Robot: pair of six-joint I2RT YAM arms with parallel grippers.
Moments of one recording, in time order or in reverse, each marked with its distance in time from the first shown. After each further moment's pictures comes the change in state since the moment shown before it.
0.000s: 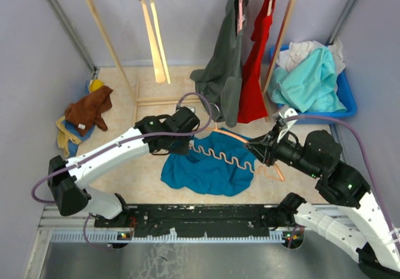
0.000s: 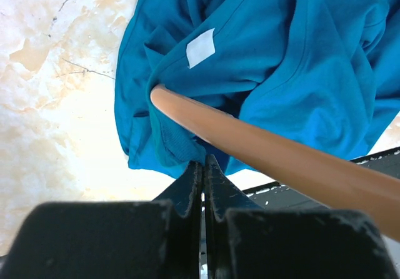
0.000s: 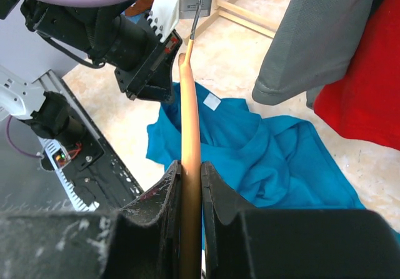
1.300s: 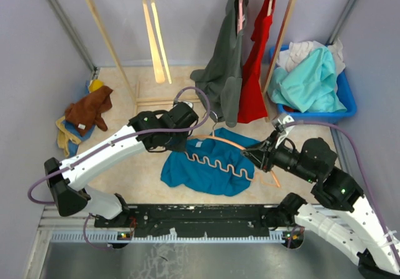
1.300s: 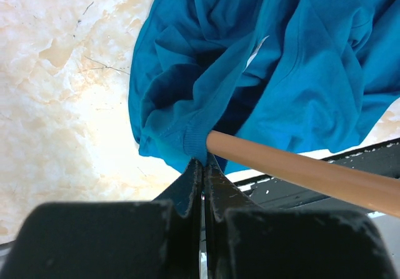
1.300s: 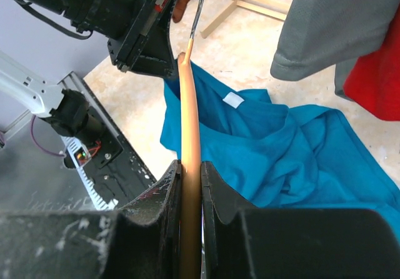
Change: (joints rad) left arm -0.011 -0.009 0.119 -0.126 -0.035 -0.005; right arm 0.000 -0.104 -0.147 0.066 -0.044 0.103
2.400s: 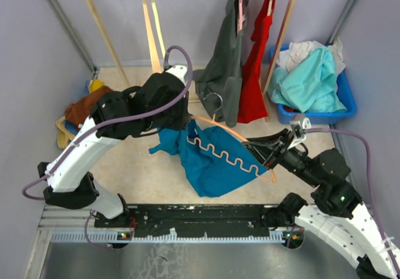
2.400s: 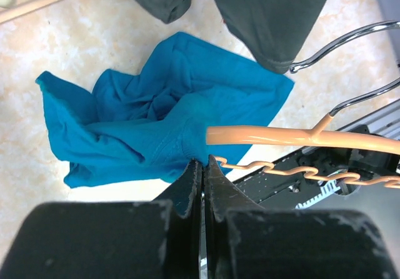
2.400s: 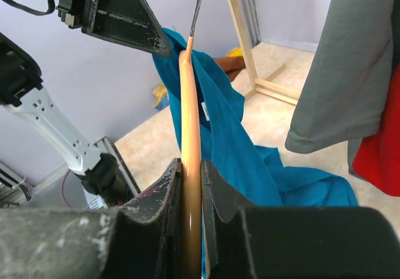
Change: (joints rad) left arm -0.112 0.103 0.699 -0.249 -0.079 0.028; right arm 0.000 -0.081 -0.103 0.328 -0.006 0.053
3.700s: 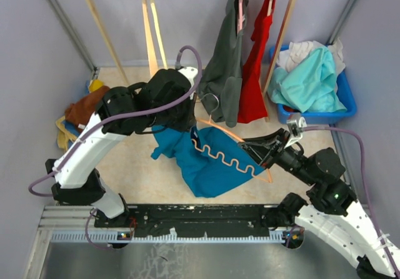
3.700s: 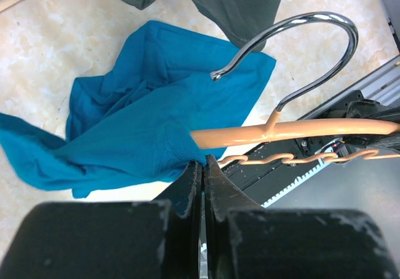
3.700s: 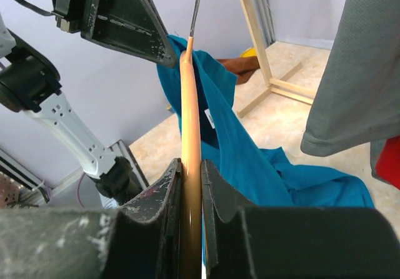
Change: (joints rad) left arm -0.001 0.064 0.120 -0.059 0.105 0.075; right arm 0.000 -0.009 -0.046 0.066 -0.017 0.061
